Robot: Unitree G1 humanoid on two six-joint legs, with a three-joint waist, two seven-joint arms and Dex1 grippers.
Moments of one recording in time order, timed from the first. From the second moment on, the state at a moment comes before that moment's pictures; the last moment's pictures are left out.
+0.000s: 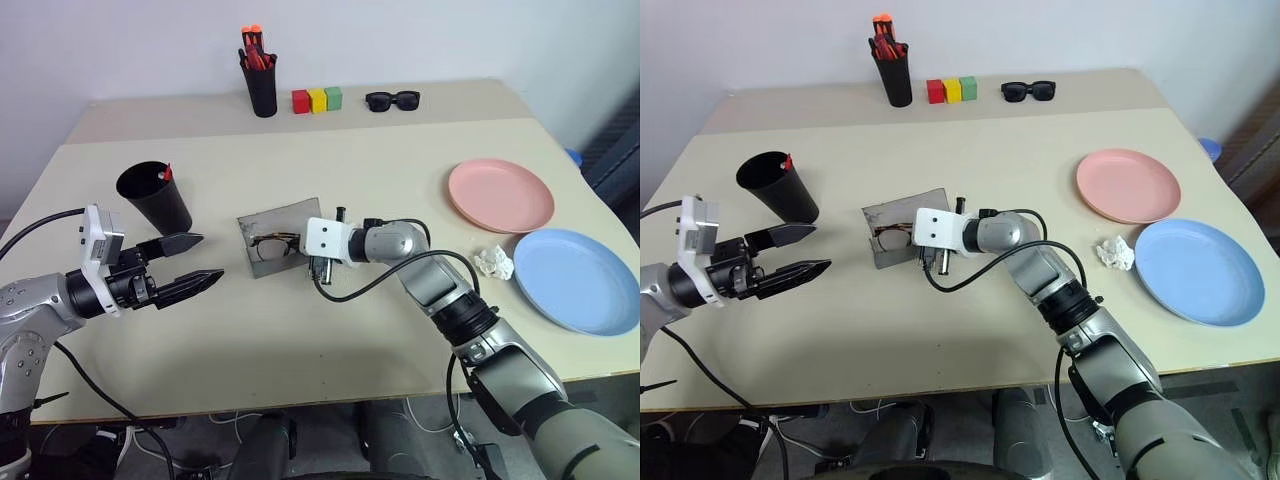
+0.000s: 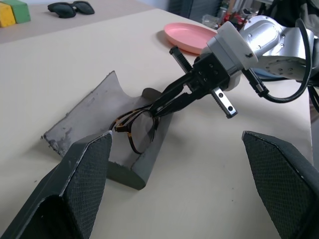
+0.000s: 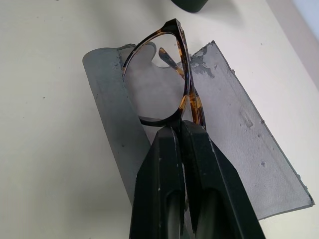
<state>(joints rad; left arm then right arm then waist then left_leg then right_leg) -0.05 0.83 0.41 -0.28 -0.79 0.58 -1.07 -0.77 -0.31 0.46 0.25 -0.19 0.09 0.84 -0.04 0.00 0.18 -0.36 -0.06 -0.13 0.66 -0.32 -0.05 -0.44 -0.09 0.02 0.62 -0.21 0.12</state>
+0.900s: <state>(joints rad) -0.05 0.83 0.41 -0.28 -0.79 0.58 -1.07 -0.77 -0.31 0.46 0.25 -0.19 0.09 0.85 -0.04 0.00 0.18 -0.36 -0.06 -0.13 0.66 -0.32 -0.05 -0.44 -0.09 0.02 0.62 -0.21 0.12</state>
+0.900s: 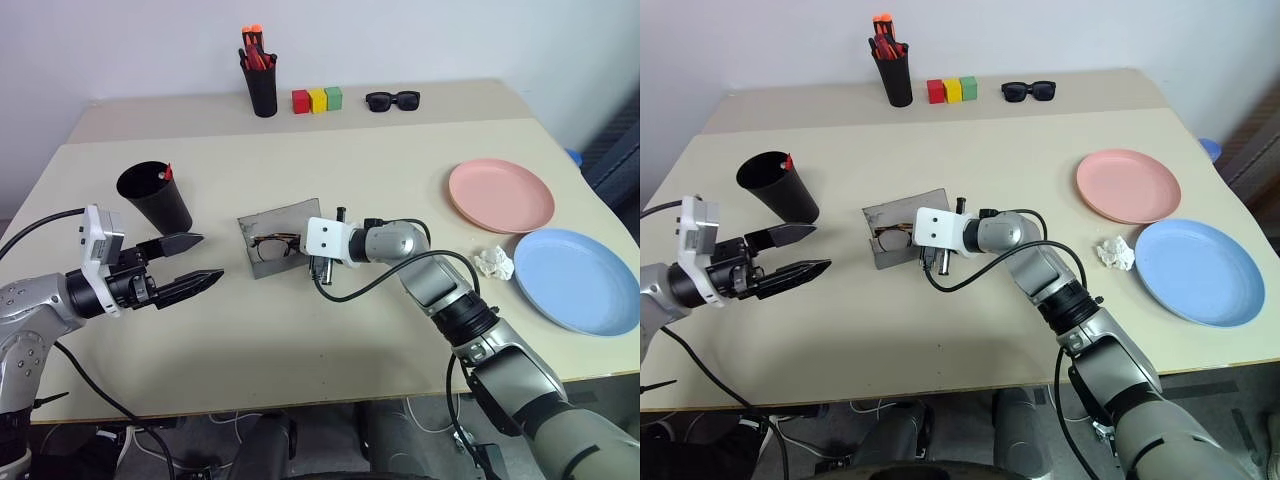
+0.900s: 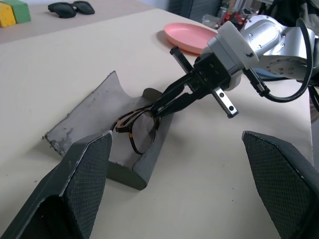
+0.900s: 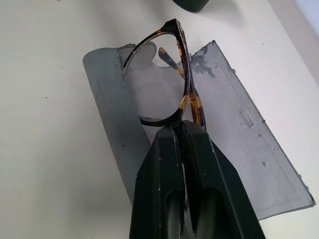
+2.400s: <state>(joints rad) -0.08 0.81 0.37 -0.28 -0.77 0.57 -1.06 -0.89 -0.29 0.38 0.38 -0.20 0.26 0.77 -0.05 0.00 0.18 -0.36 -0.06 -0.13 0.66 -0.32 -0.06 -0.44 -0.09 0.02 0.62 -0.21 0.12</state>
